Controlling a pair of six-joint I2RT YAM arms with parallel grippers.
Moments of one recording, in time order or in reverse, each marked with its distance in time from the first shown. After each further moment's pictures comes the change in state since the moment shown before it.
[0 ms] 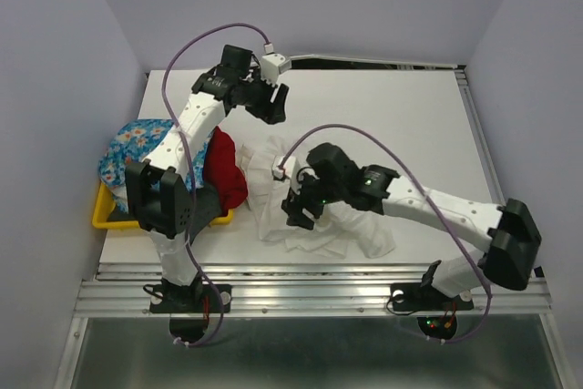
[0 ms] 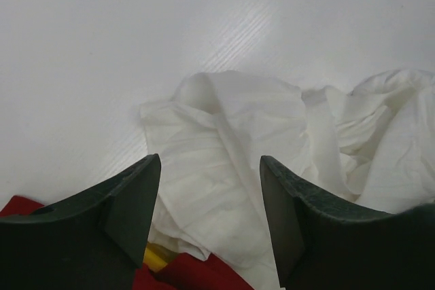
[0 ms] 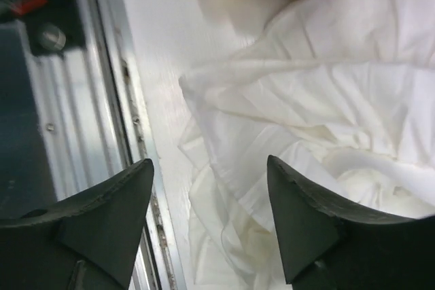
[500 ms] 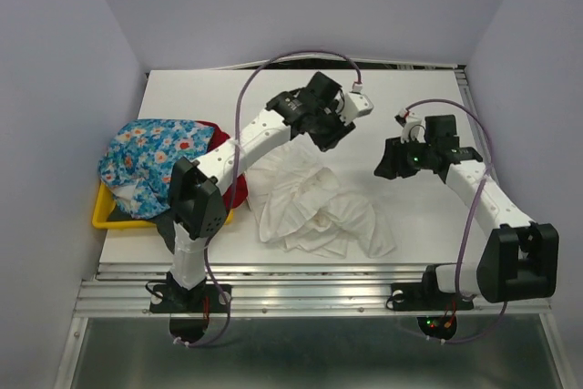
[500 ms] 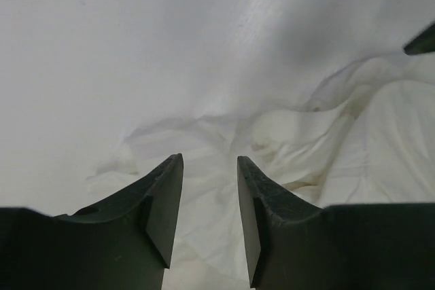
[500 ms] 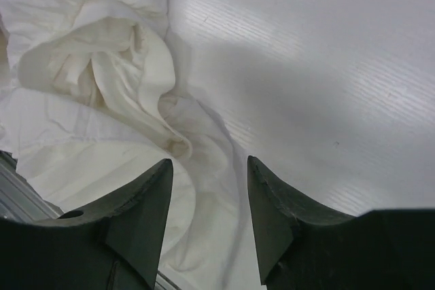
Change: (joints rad) left arm -0.370 0.180 0.217 -0.082 -0.259 0.090; right arm -0.860 -0.231 -0.202 -0.066 -0.206 0.117
